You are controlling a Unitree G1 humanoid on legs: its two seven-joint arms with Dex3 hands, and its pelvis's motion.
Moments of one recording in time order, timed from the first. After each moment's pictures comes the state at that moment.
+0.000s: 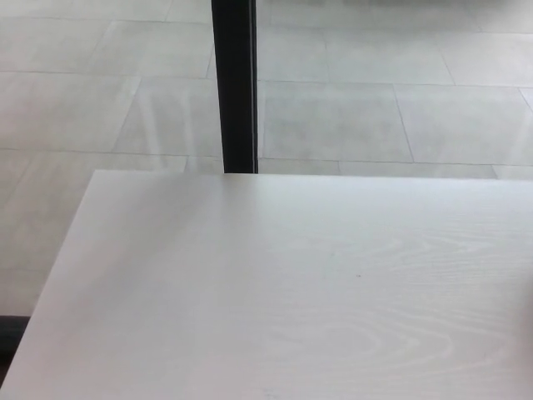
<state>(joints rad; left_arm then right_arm) 0.07 0.64 0.53 1.27 -0.21 -0.08 -0.26 -0.55 -0.65 0.09 1.30 -0.51 0.02 -0.59</state>
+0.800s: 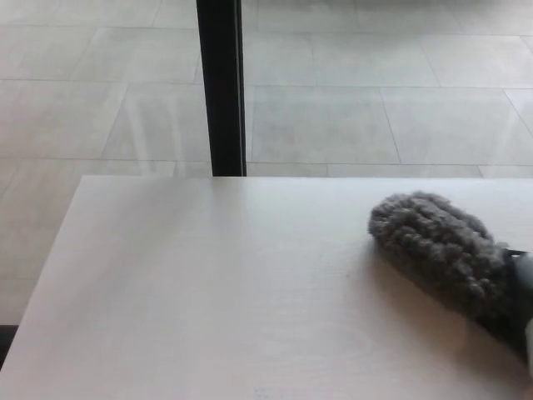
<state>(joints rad) 0.06 0.64 0.56 1.27 -0.25 -0.06 -0.30 -0.69 -0.41 0.58 1.13 -0.68 0.16 -0.53</state>
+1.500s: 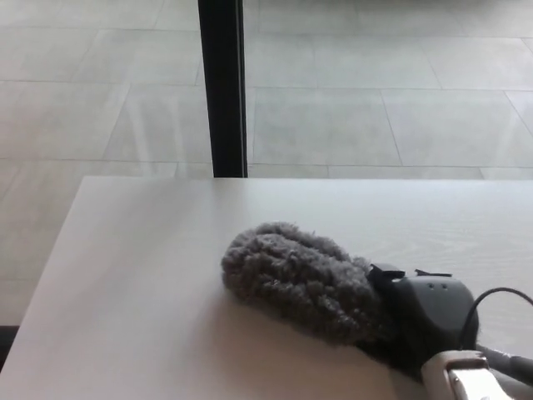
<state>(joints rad) 0.05 0.64 0.52 1.27 -0.25 -0.06 -0.32 -0.49 -0.30 0.66 0.76 -0.71 0.01 -0.63</state>
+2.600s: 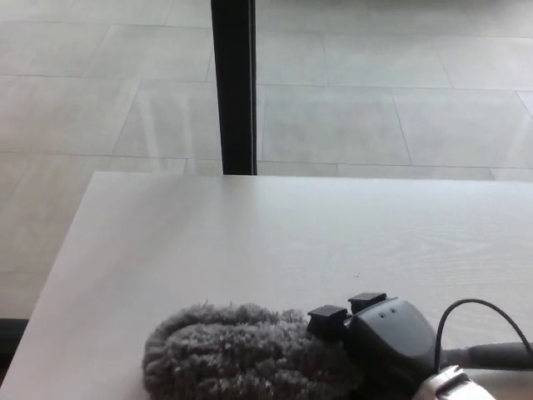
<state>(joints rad) 0.02 0.65 0.51 1.27 -0.26 -0.06 -0.32 -0.44 -0.38 0.67 0.59 -0.82 -0.21 -0.48</state>
